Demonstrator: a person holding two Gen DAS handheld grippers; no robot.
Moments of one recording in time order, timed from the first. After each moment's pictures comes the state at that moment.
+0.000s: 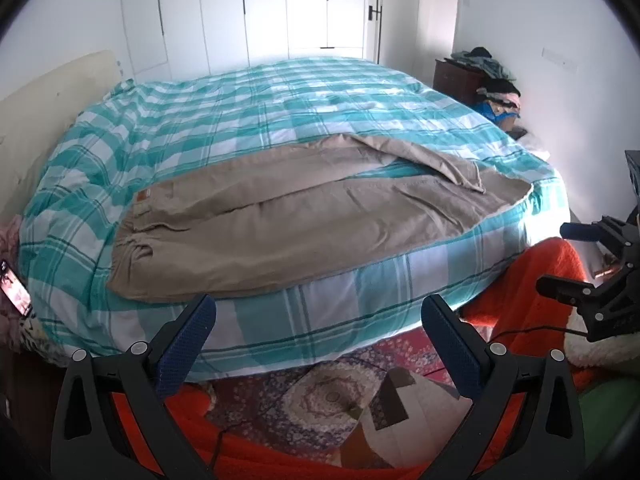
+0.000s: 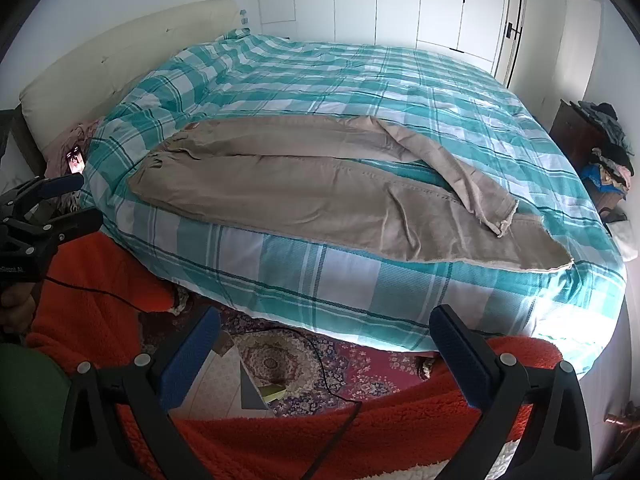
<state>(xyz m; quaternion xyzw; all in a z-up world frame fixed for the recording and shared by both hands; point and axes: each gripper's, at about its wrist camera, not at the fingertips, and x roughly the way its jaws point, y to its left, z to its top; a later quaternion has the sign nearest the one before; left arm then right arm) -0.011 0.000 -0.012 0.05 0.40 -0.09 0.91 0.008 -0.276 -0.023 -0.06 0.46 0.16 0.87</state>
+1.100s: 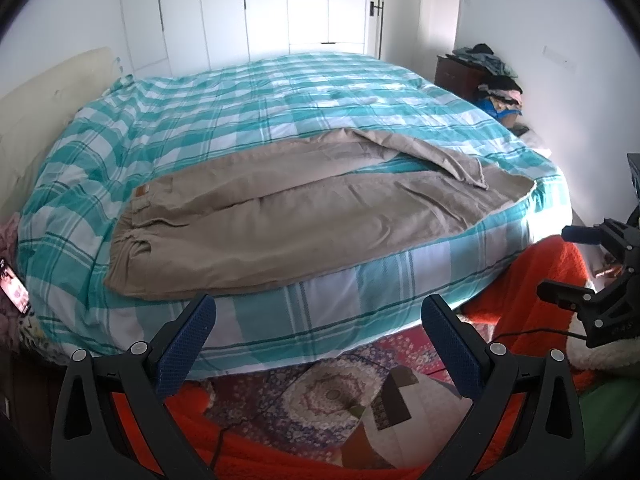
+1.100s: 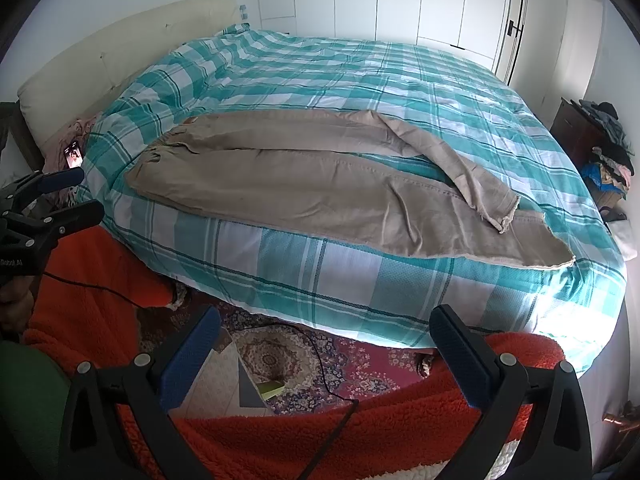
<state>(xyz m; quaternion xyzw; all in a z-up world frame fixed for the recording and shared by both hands) -0.004 0.002 -0.017 0.04 0.41 -0.09 0.91 0.010 -0.276 -0.029 -0.06 0.47 0.15 0.87</state>
